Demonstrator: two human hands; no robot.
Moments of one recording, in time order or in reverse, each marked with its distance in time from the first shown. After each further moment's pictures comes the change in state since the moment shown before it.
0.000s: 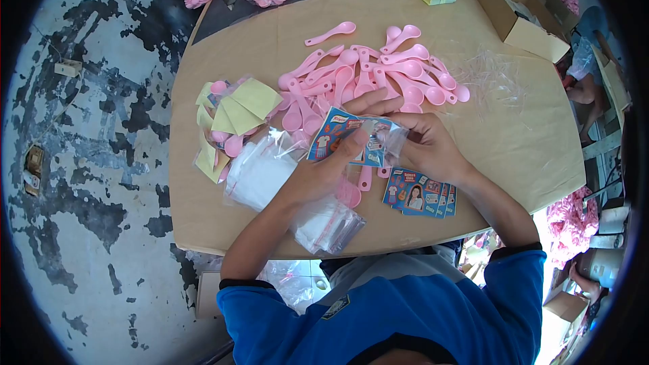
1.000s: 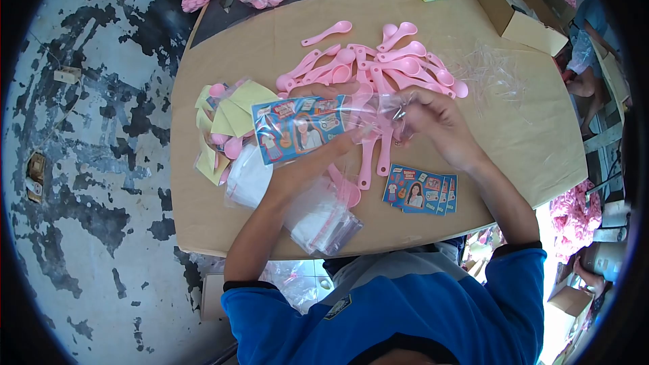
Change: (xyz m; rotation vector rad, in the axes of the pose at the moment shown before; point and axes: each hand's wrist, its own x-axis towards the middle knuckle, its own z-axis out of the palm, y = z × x) left_hand -0.003 0.013 -0.012 0.198 0.255 0.138; right_hand 0.000 -0.012 -0.011 -0.038 0.146 -0.157
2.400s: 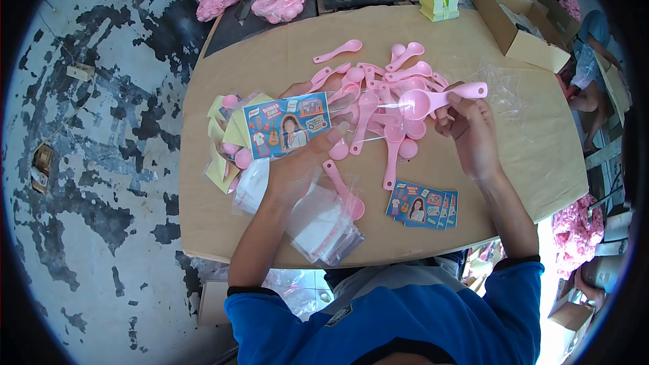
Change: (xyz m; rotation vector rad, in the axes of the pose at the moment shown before) left_hand 0.009 0.002 -0.012 -0.242 0.098 0.058; right_hand -0.002 -0.007 -0.030 0.276 0.294 -0.067
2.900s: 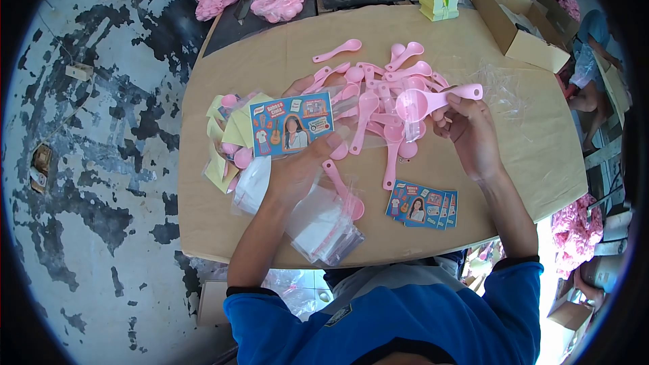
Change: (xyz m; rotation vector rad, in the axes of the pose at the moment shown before) left_hand 0.001 0.000 0.000 0.006 -0.050 -0.008; right_hand -0.001 -0.008 0.004 0.018 -0.050 0.072
